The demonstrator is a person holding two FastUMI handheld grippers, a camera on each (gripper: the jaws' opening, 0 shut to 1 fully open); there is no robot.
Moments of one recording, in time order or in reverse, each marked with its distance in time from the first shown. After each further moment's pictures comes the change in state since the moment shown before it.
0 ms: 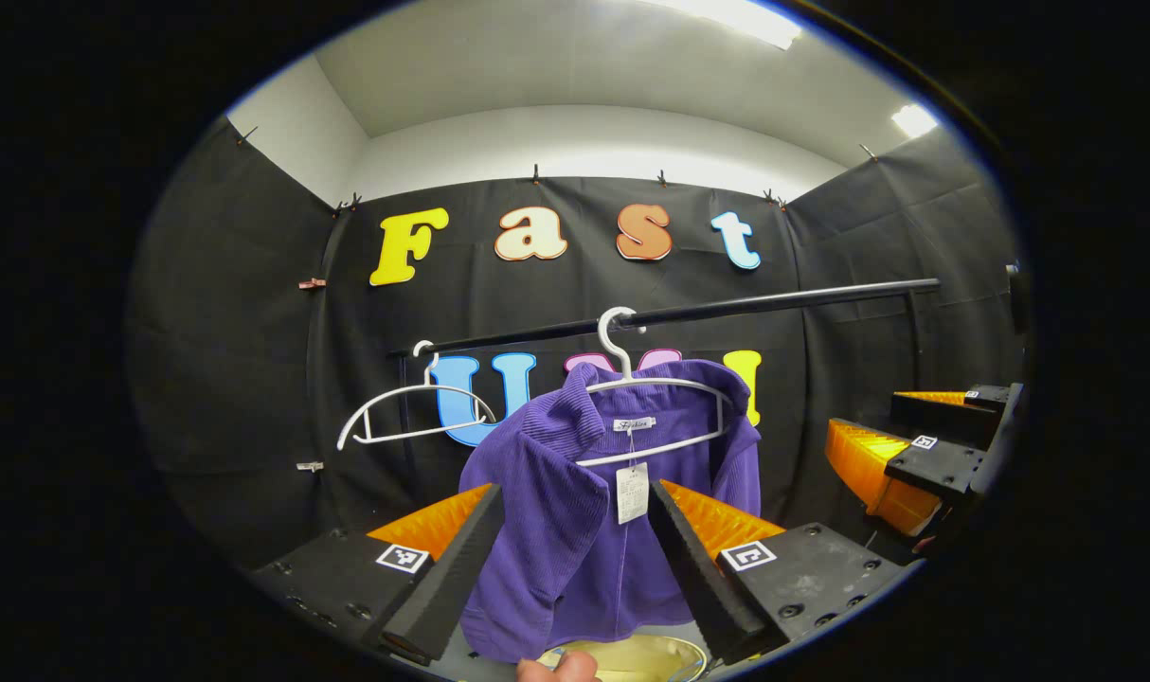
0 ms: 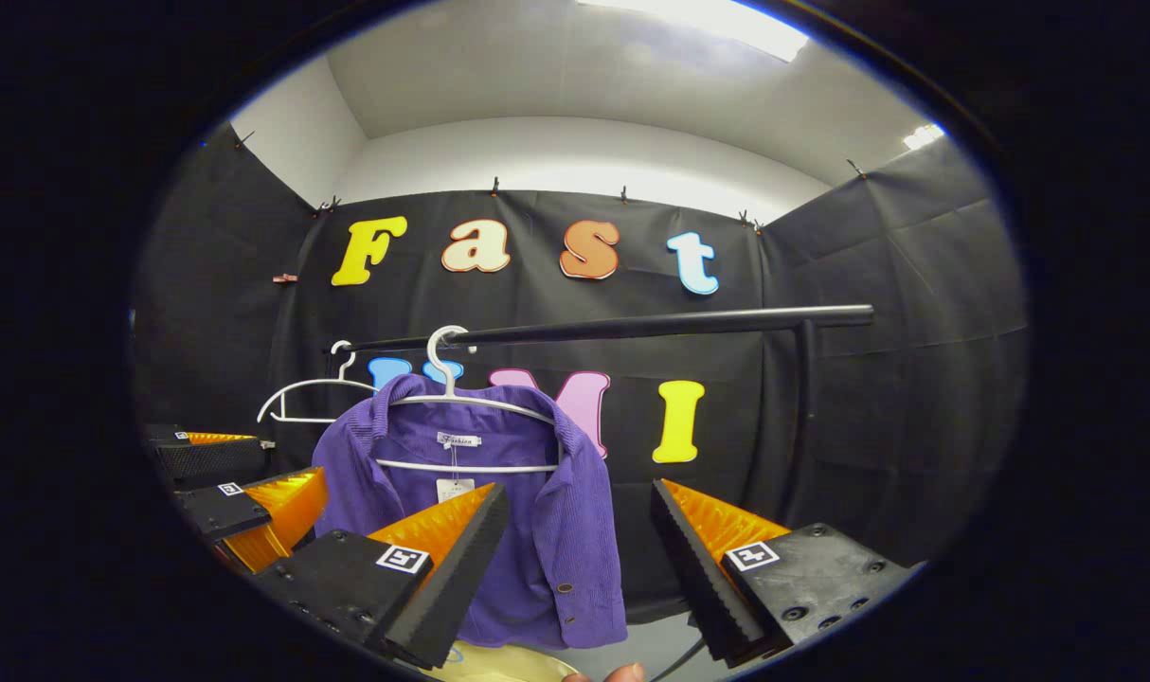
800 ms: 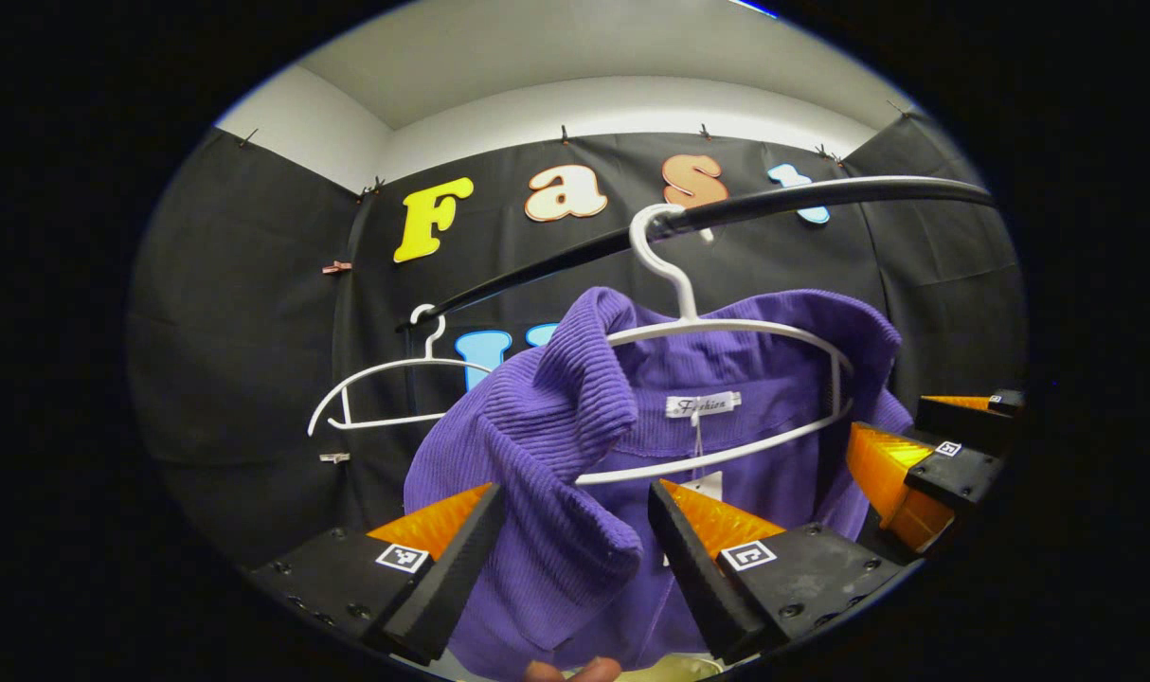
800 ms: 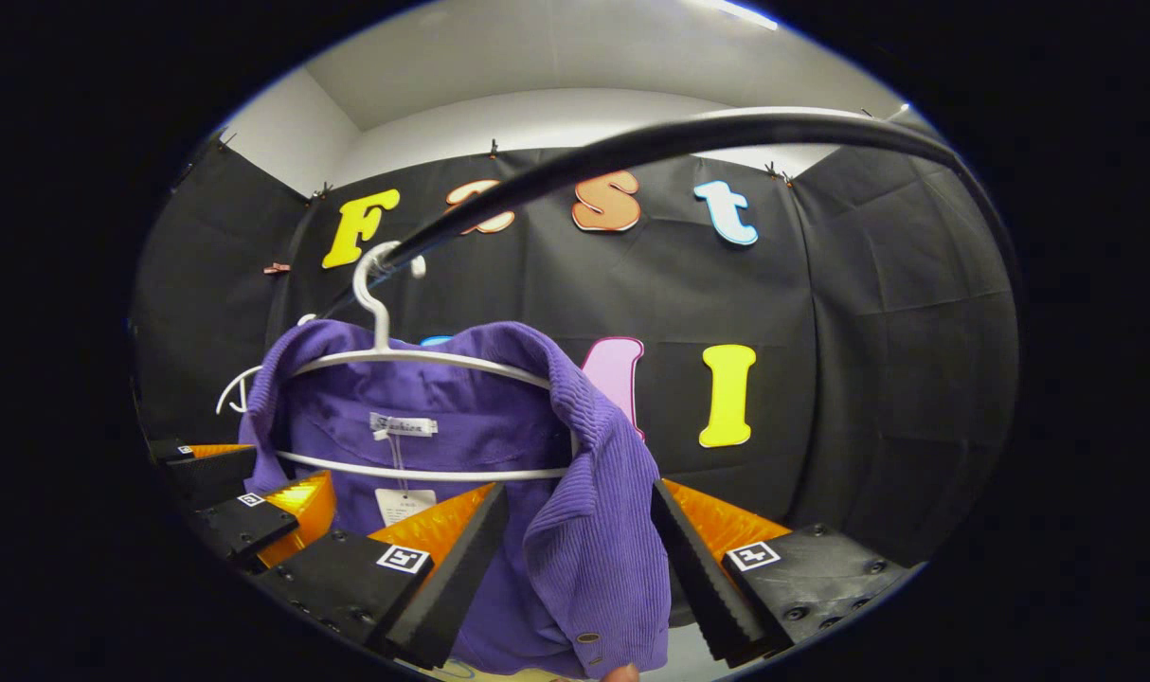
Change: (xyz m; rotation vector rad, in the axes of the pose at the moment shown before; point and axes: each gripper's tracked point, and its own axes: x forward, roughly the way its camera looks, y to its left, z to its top) left arm 0.136 0.016 -0.052 0.041 0.049 0.212; right arm 0.141 0.007 -0.074 0.070 0.054 0.057
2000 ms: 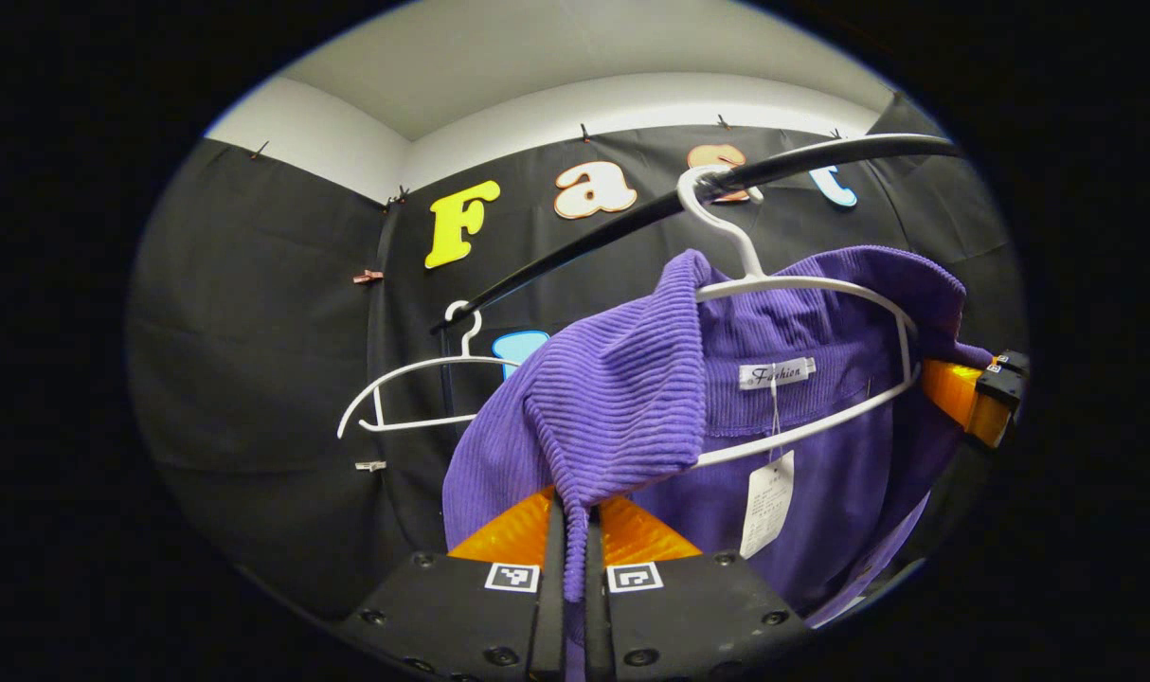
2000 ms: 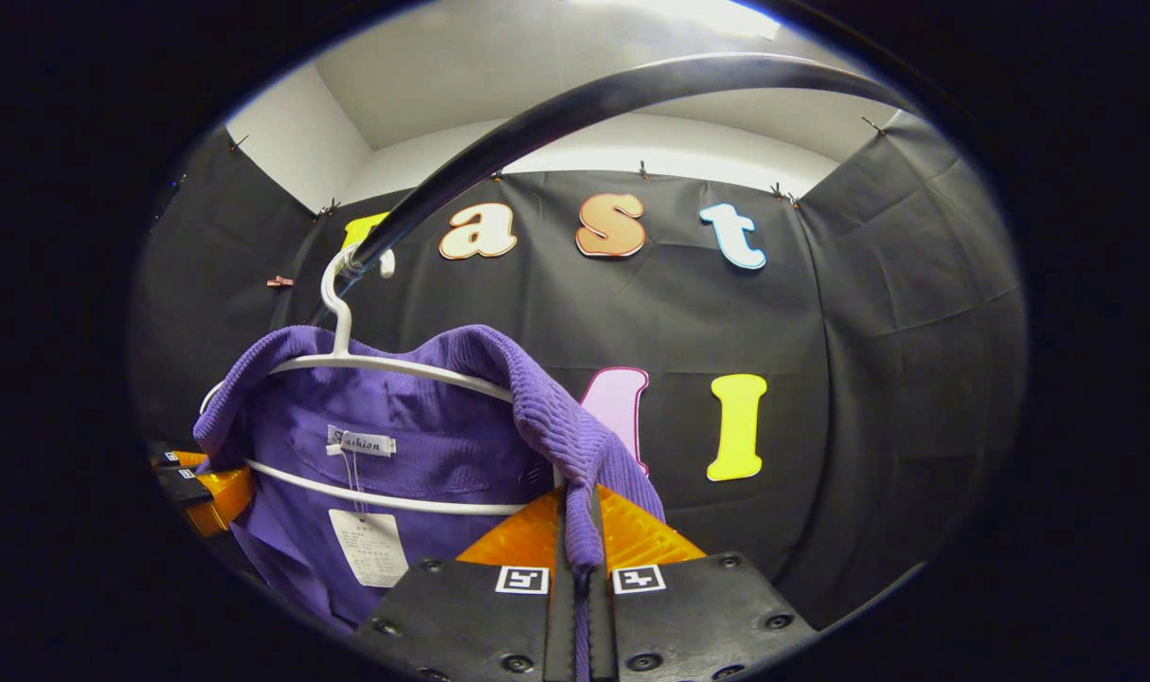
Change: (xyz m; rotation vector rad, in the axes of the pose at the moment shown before) left arm 0.012 0.022 -0.003 0.037 -0.047 0.076; right arm 0.035 -0.011 0.010 -0.004 -0.106 0.028
